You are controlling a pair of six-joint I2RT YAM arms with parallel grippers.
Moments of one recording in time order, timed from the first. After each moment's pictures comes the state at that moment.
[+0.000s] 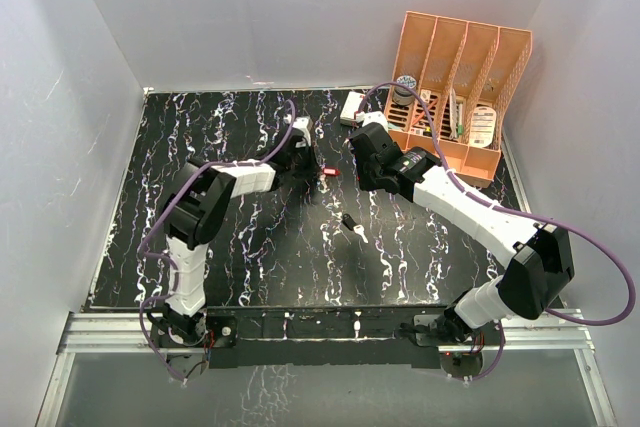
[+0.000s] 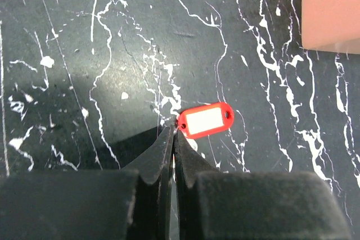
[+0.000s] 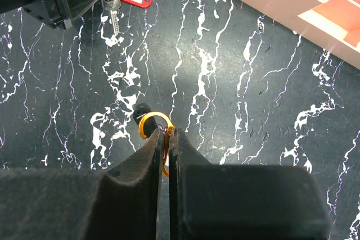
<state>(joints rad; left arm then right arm) -0.54 2.07 1.24 0.17 0.08 -0.44 0.68 1.45 1.28 -0.70 0.33 0.36</state>
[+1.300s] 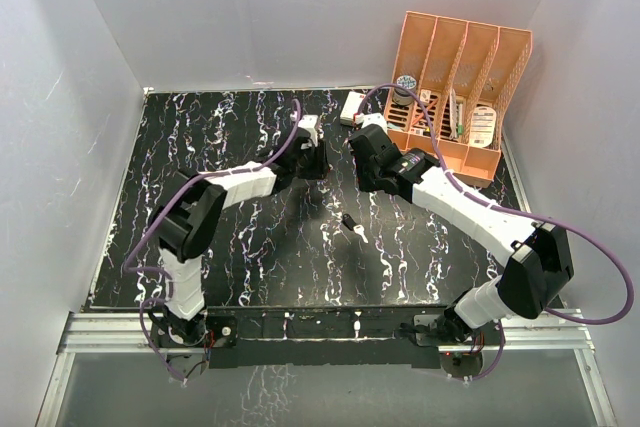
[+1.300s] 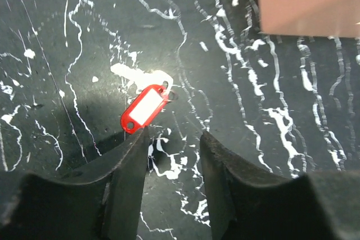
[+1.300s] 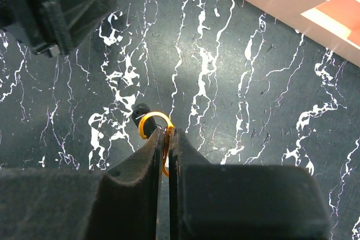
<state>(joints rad) -0.60 1.91 1.19 0.11 0.03 -0.40 0.68 1.46 1.26 -0.69 0.33 0.36</state>
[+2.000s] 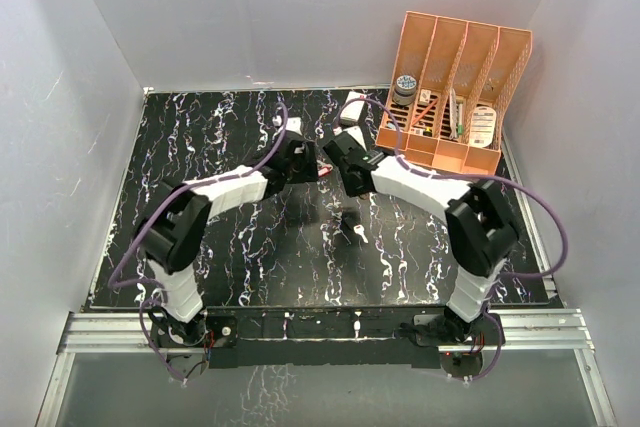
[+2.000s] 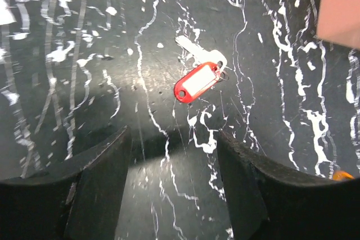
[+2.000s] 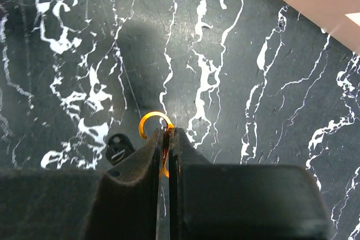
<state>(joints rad) -0.60 1.86 1.15 -0.01 -0.16 -0.47 0.68 1.74 1.30 -0.63 0.39 0.34</state>
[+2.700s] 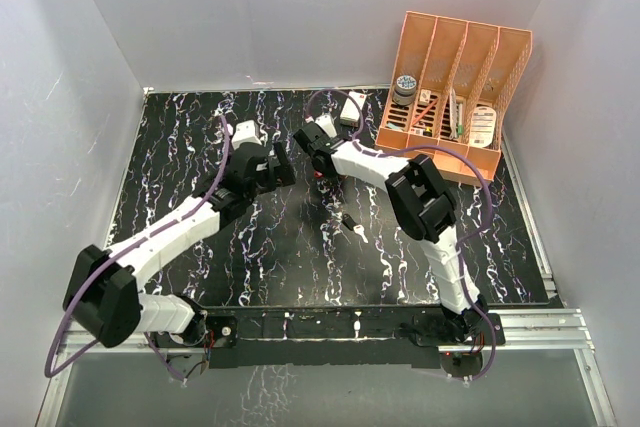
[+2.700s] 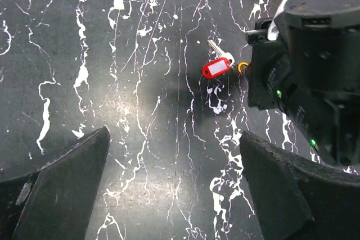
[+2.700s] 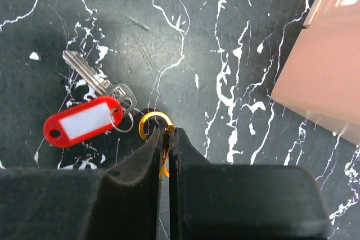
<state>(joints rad) -0.60 1.33 0.91 -0.19 -0.34 -0.62 0.68 2.22 1.73 -0.59 0.56 0.27</state>
